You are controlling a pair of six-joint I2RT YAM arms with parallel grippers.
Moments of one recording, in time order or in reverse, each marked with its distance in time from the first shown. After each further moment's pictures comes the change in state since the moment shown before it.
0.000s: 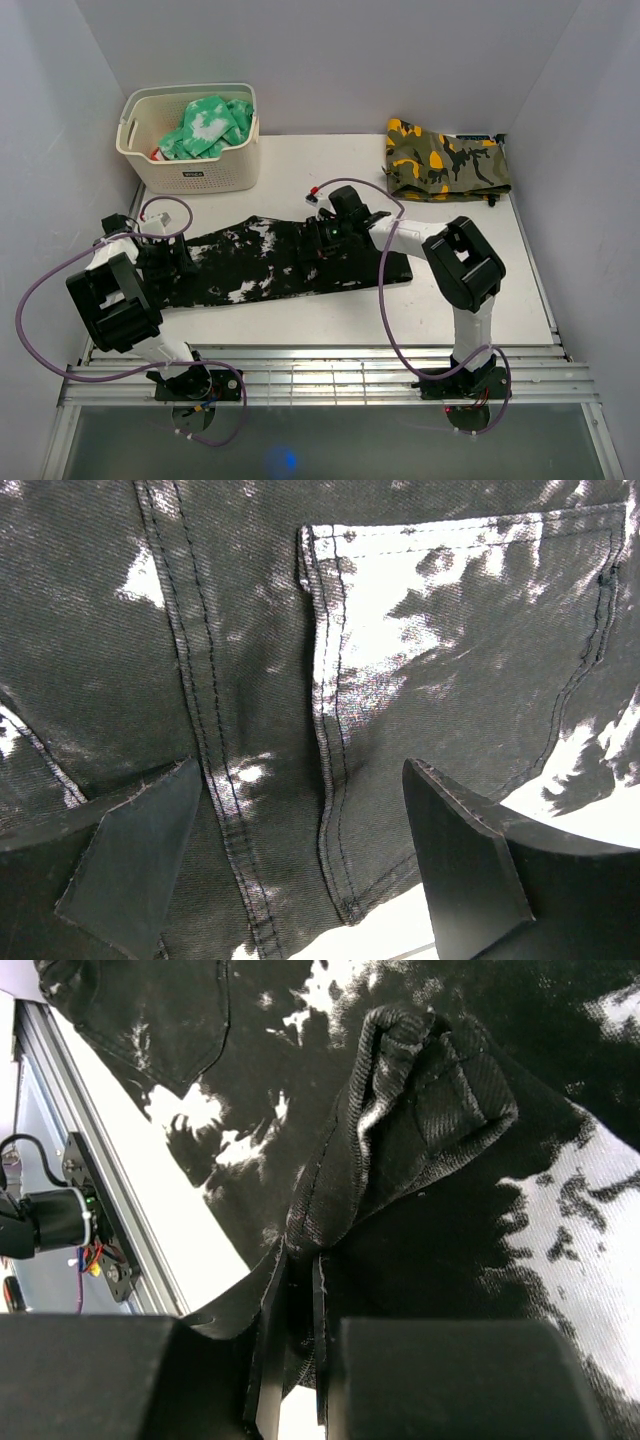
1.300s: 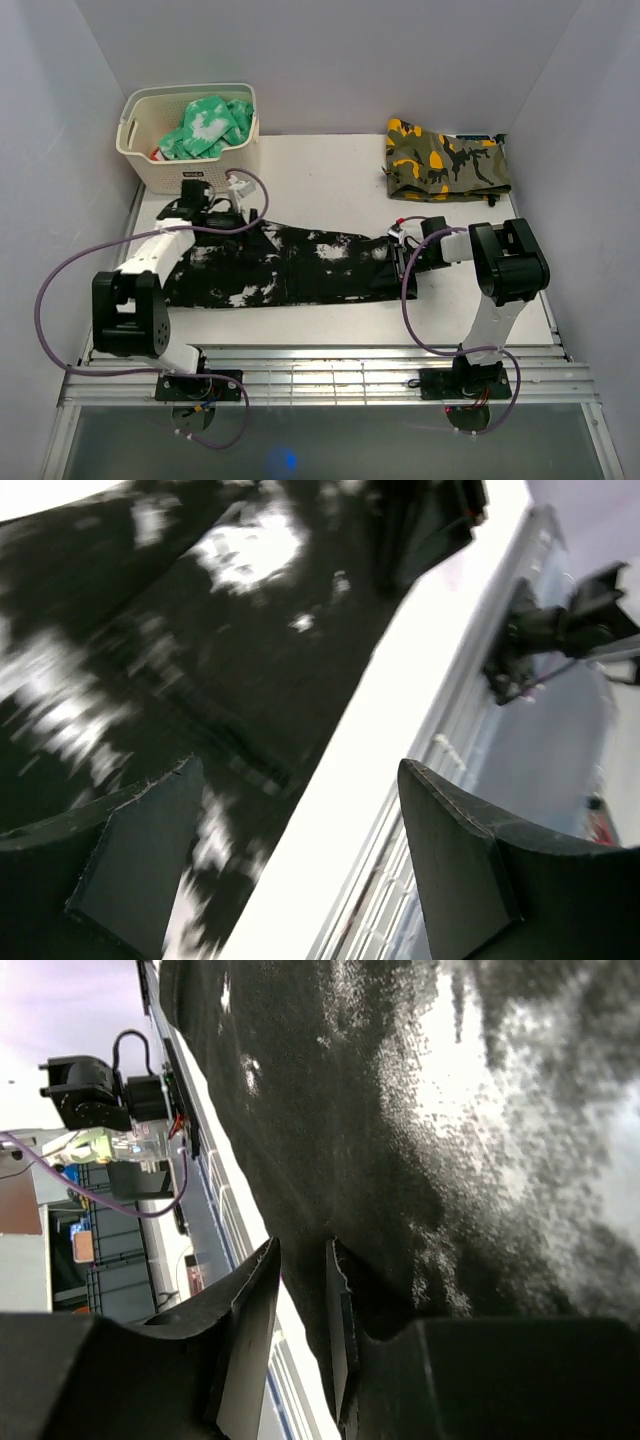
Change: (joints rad) left arm -0.535 -0.118 0.090 0.060 0.505 -0.140; right arm -0.525 -0.072 -0.459 -0.141 -0.514 -0.300
